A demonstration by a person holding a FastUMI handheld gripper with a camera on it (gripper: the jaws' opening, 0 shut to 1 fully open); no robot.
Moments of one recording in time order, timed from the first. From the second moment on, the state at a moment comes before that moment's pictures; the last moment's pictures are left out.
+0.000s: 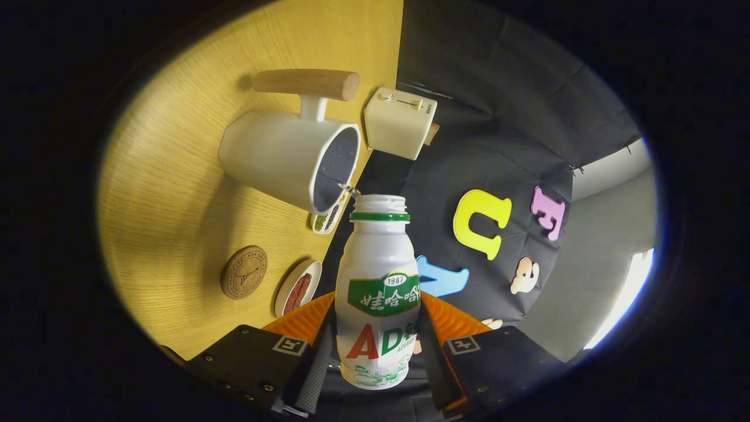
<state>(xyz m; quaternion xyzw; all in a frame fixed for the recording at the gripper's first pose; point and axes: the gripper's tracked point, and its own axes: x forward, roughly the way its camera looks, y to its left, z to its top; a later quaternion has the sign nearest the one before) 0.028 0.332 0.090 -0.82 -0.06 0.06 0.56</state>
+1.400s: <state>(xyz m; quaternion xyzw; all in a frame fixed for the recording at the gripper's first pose) 0.026 0.335 0.086 -0.86 -0.05 0.06 0.51</state>
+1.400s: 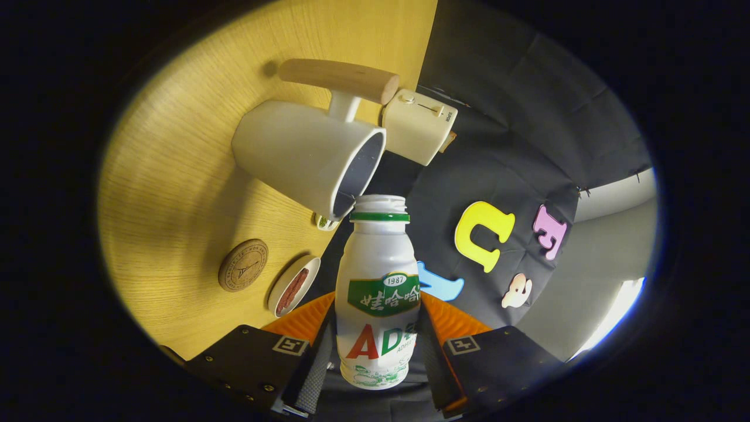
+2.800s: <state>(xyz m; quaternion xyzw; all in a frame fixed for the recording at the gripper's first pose) 0.020 0.336 0.068 -0.77 -0.04 0.09 0.63</state>
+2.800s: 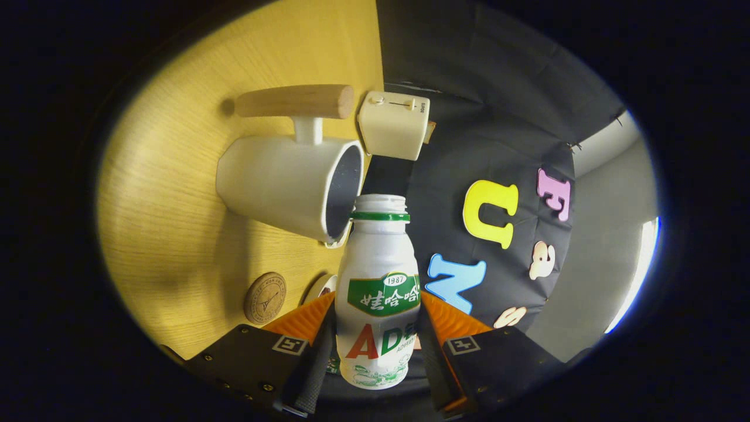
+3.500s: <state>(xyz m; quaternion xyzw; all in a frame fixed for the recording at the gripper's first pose) 0.034 0.318 0.062 -0.59 -0.01 0.12 0.80</state>
